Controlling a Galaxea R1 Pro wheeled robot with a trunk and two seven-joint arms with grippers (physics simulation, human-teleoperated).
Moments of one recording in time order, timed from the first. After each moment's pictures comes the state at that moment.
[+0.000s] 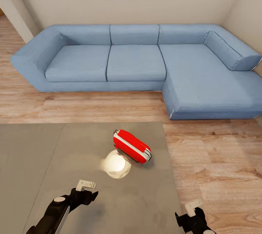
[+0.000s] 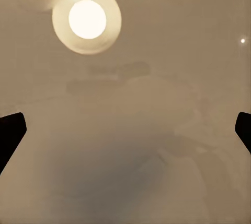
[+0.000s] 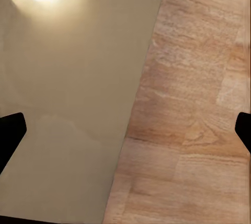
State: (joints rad) left arm -0.25 0.07 0.00 -1.08 -0.08 0.47 -0.28; right arm -0.06 -0.07 0.01 -1.10 0.24 0.28 0.08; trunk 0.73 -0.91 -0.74
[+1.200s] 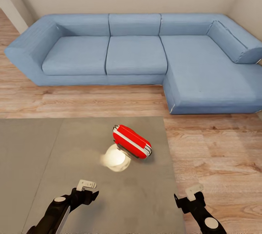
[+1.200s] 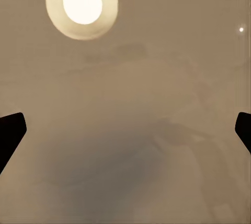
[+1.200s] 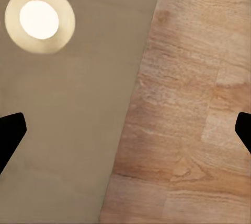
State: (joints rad) left arm -0.25 0.07 0.00 -1.09 -0.07 0.47 -0.29; right arm -0.06 -0.08 0.02 -1.30 0.24 0.28 0.08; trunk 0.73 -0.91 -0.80
